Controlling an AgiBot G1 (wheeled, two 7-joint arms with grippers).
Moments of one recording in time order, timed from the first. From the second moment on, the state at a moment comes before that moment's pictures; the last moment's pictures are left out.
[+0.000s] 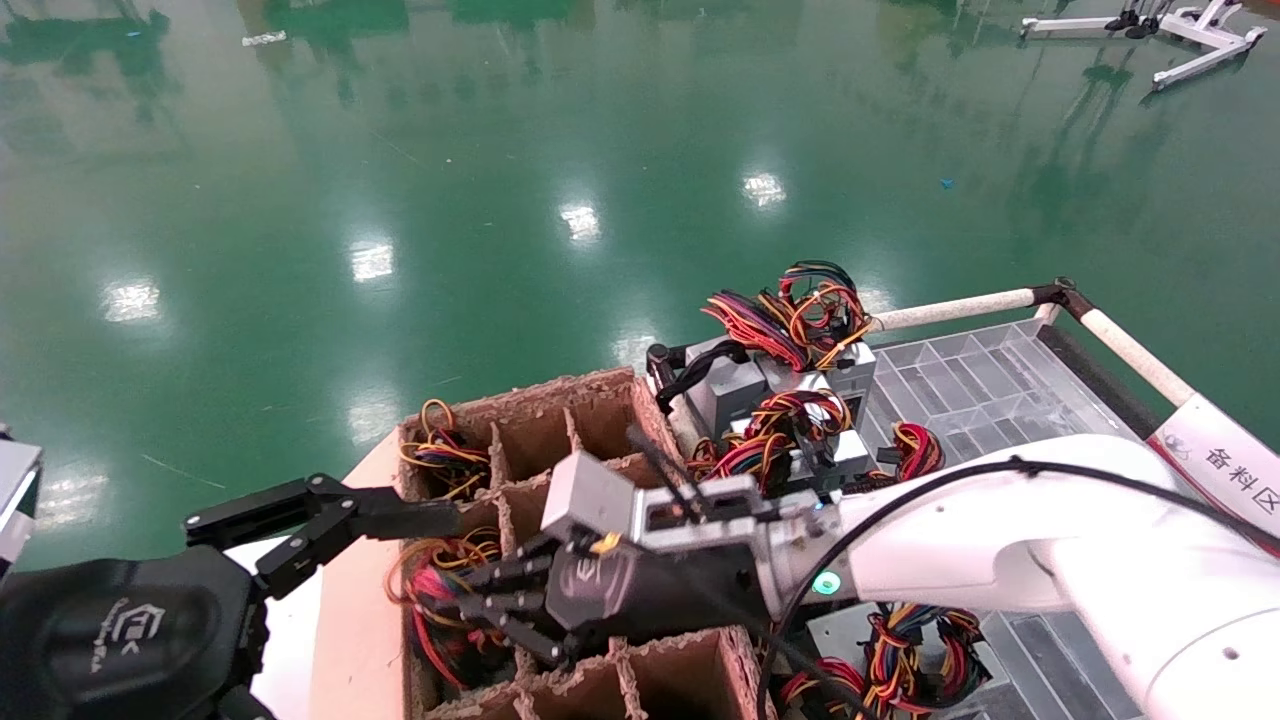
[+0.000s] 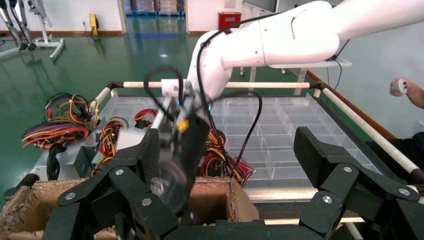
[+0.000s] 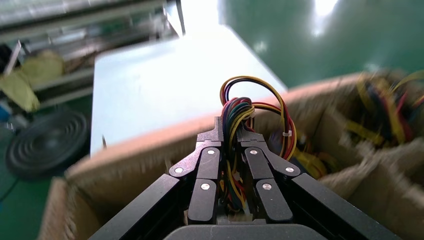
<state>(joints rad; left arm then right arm) -1.09 0.58 0.36 -1.27 0.67 1.46 -0.14 1.53 -1.29 -0.77 0.43 -1.07 -1.38 -0.16</state>
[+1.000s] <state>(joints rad) -1.09 0.58 0.36 -1.27 0.67 1.46 -0.14 1.81 -1.09 -0.62 0.39 -0.89 -1.50 -0.17</state>
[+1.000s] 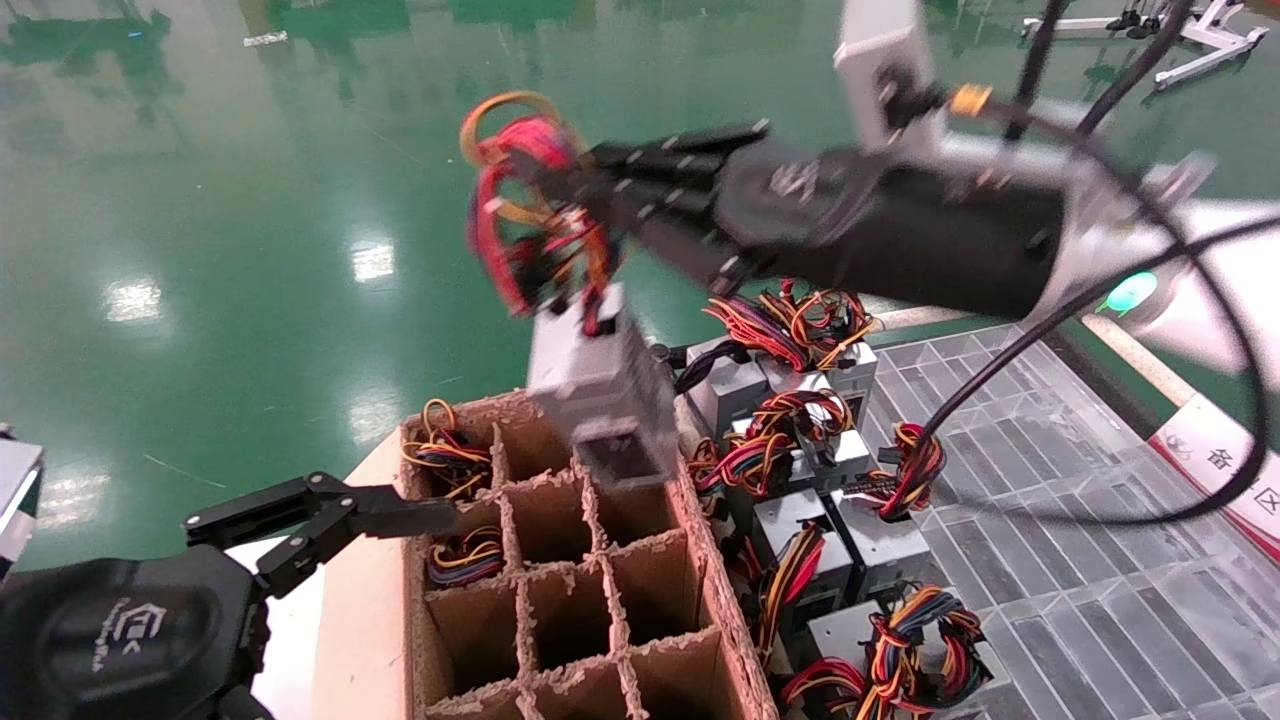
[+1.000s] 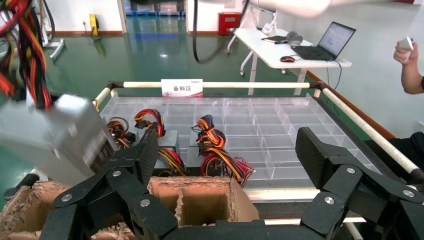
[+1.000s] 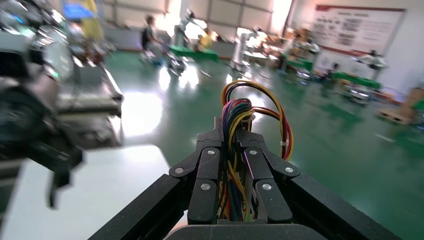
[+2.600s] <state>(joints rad) -1.09 0.58 0.36 -1.27 0.67 1.46 -0.14 2.25 -0.98 -0.90 0.03 -1.40 -1.28 -0.47</state>
